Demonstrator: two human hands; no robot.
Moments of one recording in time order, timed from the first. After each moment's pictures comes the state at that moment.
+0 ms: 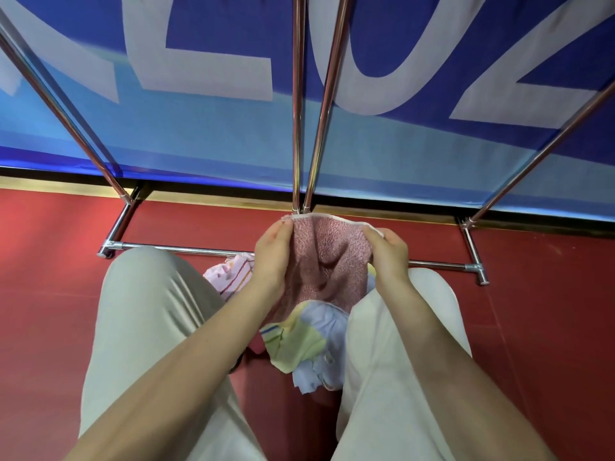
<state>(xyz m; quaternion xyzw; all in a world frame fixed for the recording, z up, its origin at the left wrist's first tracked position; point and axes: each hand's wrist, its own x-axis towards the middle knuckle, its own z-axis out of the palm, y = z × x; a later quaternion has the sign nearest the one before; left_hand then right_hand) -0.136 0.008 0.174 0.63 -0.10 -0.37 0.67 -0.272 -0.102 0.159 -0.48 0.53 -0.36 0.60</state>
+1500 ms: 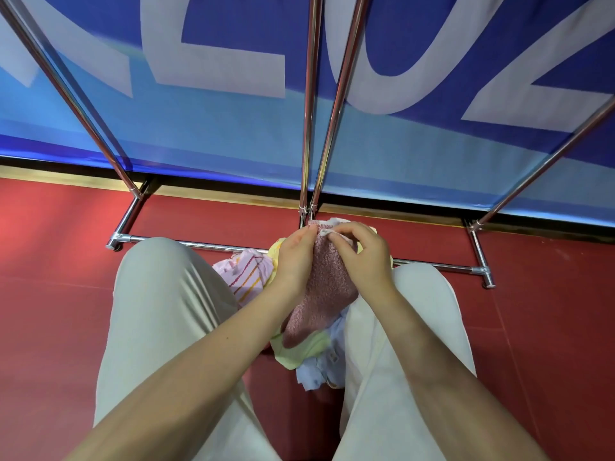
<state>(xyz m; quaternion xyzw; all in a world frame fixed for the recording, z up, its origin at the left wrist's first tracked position) -0.158 0.012 0.175 0.61 -0.12 -0.41 0.67 -0.254 -0.055 0.180 -0.79 0.33 -0.35 0.39</state>
